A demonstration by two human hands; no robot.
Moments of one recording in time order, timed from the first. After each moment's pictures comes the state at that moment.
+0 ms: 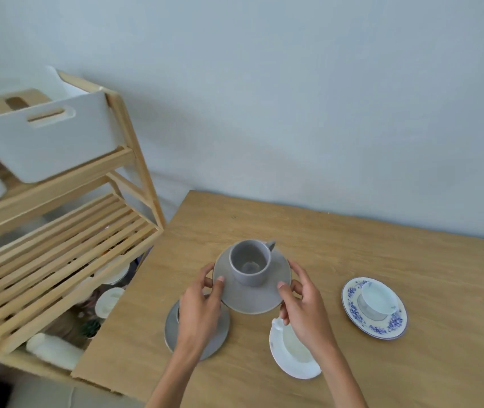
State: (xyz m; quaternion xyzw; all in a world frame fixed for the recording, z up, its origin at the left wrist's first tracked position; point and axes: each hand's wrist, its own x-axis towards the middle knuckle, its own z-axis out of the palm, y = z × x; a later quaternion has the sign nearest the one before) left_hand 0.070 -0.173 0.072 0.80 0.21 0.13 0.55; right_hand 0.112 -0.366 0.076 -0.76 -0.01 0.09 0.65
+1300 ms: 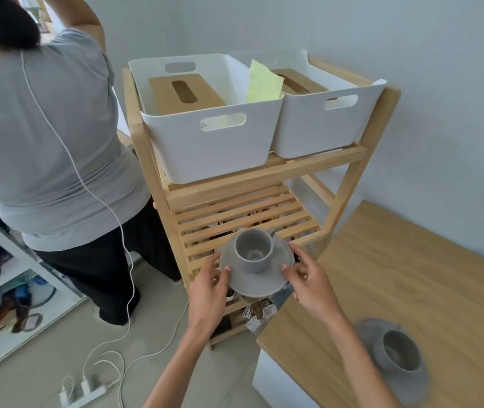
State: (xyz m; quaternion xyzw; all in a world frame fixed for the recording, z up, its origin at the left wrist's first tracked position) left_hand -0.094 0.151 0.061 0.71 0.38 0.25 0.53; right_hand 0.058 0.007 0.072 -0.76 -0.24 0.28 0.54
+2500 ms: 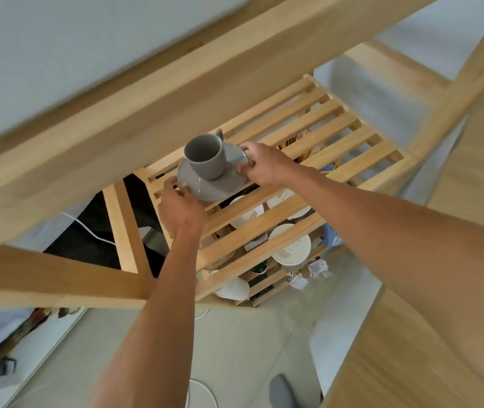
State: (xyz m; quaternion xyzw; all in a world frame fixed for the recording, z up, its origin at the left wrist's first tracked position) left_hand 0.074 0.370 -0.091 0.70 0.59 0.23 0.33; right_hand 0.240 0.277 -0.081 -0.80 -0.41 0.30 0.32
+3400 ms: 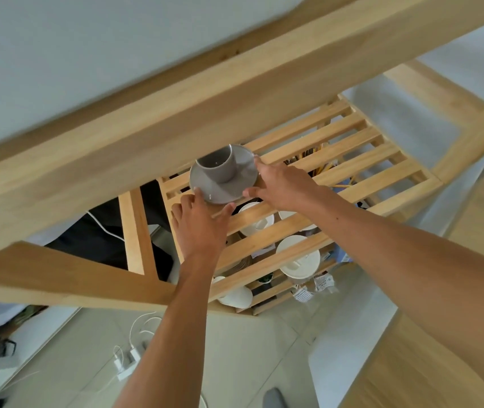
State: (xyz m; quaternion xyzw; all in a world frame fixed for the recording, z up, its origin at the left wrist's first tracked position) left_hand 0.057 0.353 -0.108 0.84 0.51 0.12 0.13; right_hand 0.226 0.273 -0.083 -0.83 -0.50 0.18 0.15
